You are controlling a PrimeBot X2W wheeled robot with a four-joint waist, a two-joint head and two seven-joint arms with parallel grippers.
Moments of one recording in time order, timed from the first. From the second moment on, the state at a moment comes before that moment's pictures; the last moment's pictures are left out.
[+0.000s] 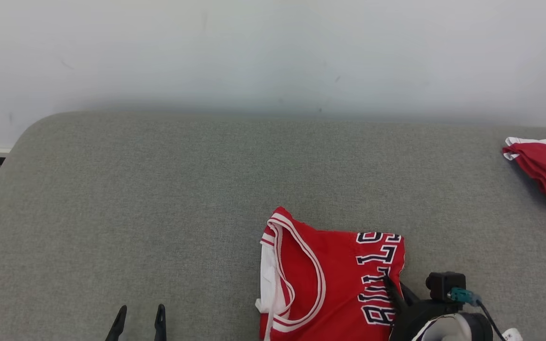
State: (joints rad) left arm 0.10 0.05 -0.03 0.20 -0.13 -0.11 -0.26; right arm -0.40 -0.15 0.40 1.01 0.54 0.13 -0.25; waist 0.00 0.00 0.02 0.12
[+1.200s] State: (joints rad) left arm -0.13 0.06 -0.08 0.06 -0.09 -0.13 -0.26; right arm -1.09 -0.70 0.54 0.95 0.56 0.13 -0.15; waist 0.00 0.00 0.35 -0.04
